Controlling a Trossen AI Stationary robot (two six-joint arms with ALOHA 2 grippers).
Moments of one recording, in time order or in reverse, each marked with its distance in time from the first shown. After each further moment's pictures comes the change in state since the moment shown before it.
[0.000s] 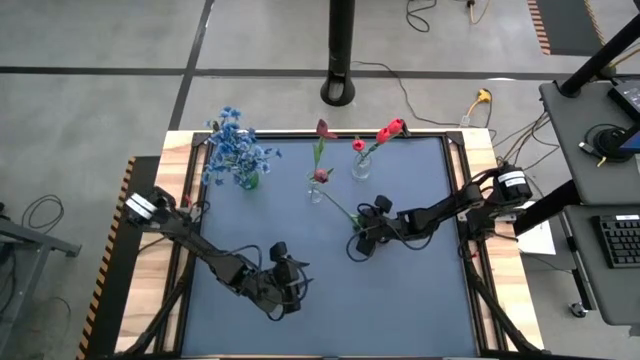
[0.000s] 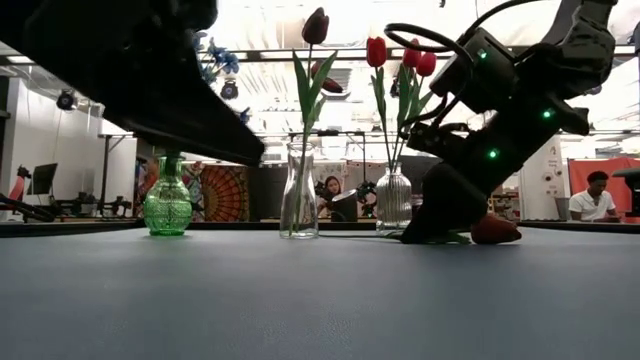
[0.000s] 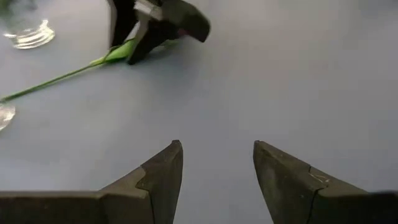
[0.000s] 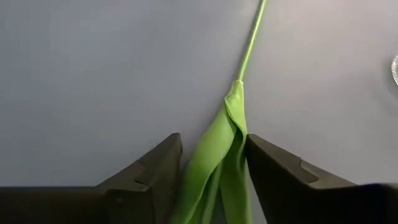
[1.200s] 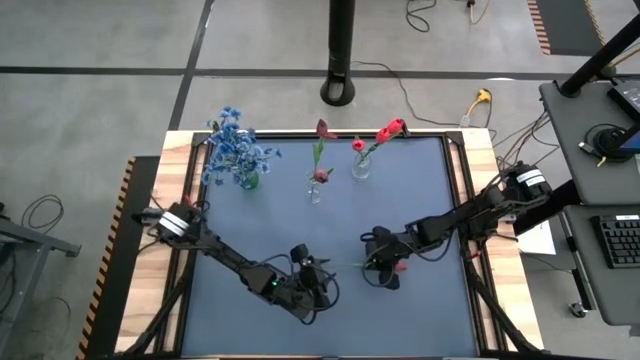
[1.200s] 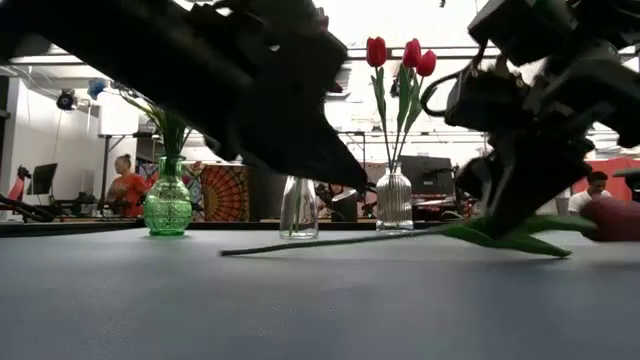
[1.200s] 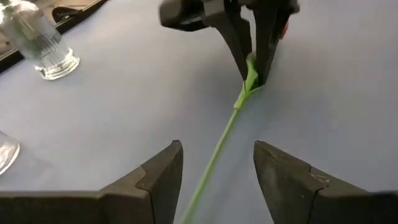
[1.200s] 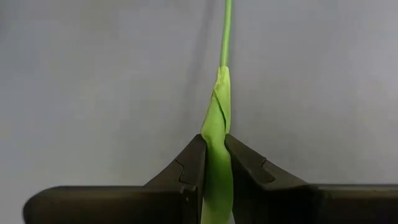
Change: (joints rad) left arm 0.069 0.281 0.283 -0.008 -0.148 0.075; right arm 0.169 -0.155 0.014 -0.171 -0.498 0.038
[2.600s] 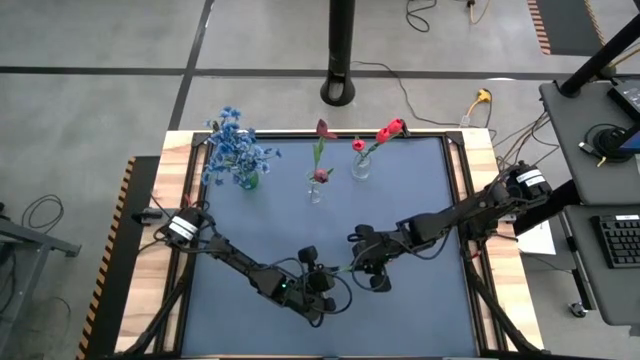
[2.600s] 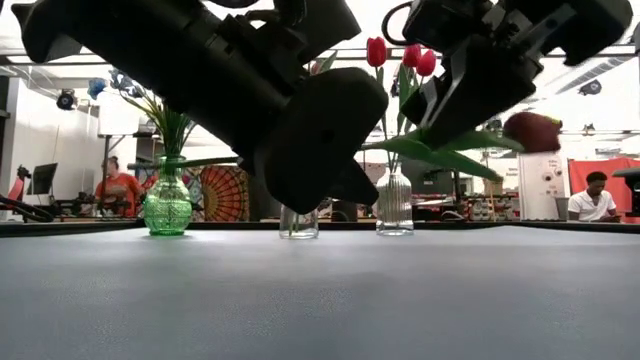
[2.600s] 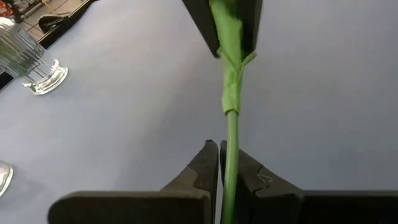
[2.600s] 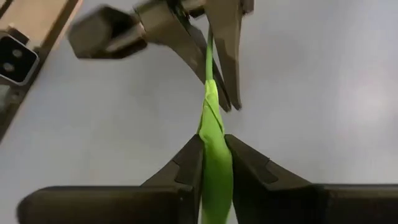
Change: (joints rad) left arm 0.018 0.087 0.126 -0.102 0.027 0.102; right arm 0.000 -0.002 0.251 -0.154 0.014 -0.220
